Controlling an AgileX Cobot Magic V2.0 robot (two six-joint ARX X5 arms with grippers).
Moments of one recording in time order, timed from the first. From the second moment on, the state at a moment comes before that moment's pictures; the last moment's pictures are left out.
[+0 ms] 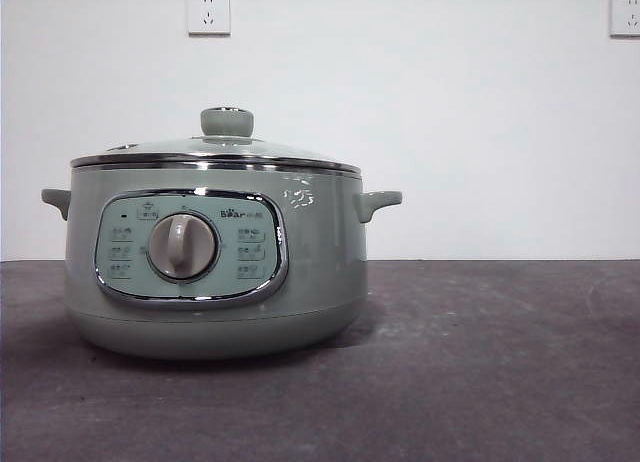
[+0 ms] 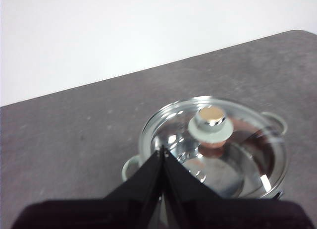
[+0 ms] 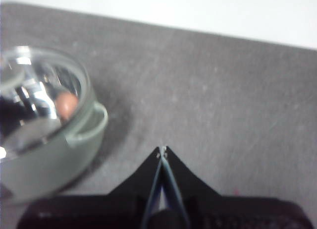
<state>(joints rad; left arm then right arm) -0.56 0.55 0.94 -0.68 -0.25 0.00 0.57 0.74 0.84 -0.53 0.27 0.05</state>
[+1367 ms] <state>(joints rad) -0.09 0.17 0.23 -0.16 0.04 0.08 0.57 0.74 0.82 -0.52 0.27 0.10</state>
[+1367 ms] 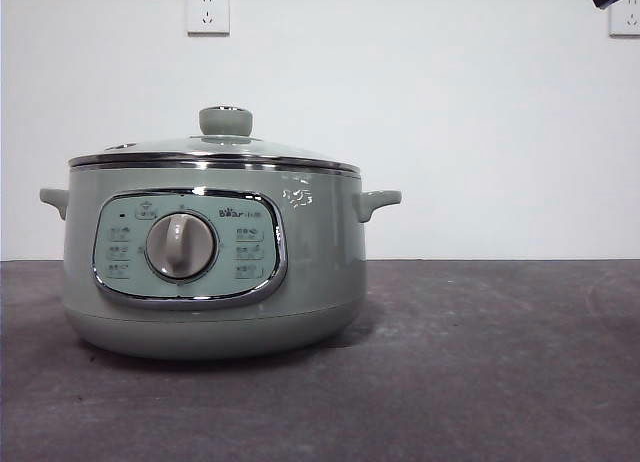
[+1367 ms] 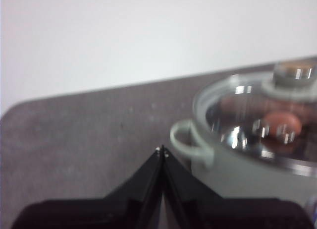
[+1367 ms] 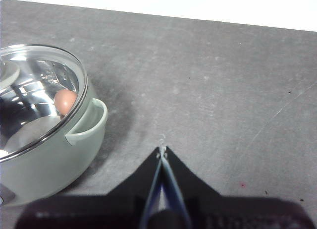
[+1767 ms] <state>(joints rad) -0.05 0.02 0.03 -0.16 0.05 0.08 0.57 0.74 0.82 -0.52 0.27 0.10</state>
